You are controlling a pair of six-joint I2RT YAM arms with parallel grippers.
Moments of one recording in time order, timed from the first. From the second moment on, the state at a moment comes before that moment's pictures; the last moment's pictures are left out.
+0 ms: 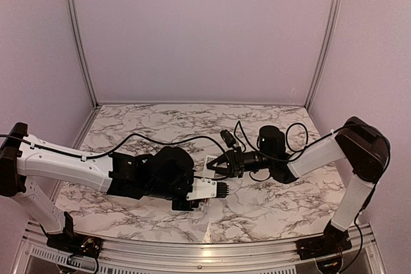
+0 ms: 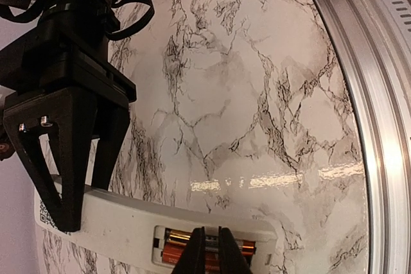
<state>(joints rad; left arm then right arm) -1.26 1.58 1.02 -0.17 -0.08 0.55 0.71 1.75 0.70 0.86 -0.93 1.07</state>
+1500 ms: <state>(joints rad) -1.11 1.47 0.86 0.18 0.16 -0.38 0.66 1.53 0.76 0.57 -0.90 0.77</state>
